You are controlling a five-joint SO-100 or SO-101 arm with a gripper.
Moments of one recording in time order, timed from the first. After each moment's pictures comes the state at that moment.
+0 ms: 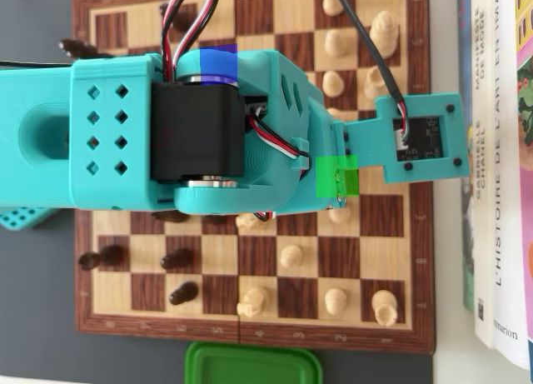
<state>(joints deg) -0.4 62.4 63.8 74.0 85.3</state>
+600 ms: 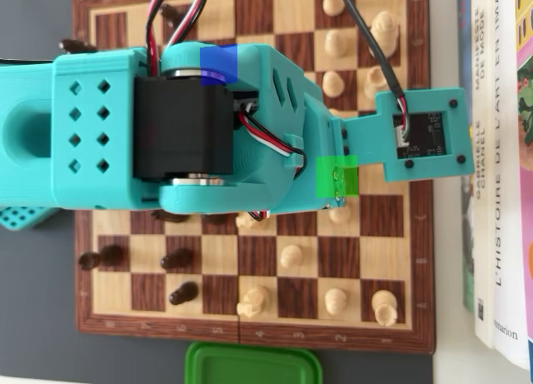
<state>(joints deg) -0.4 65.1 63.9 74.0 85.3</state>
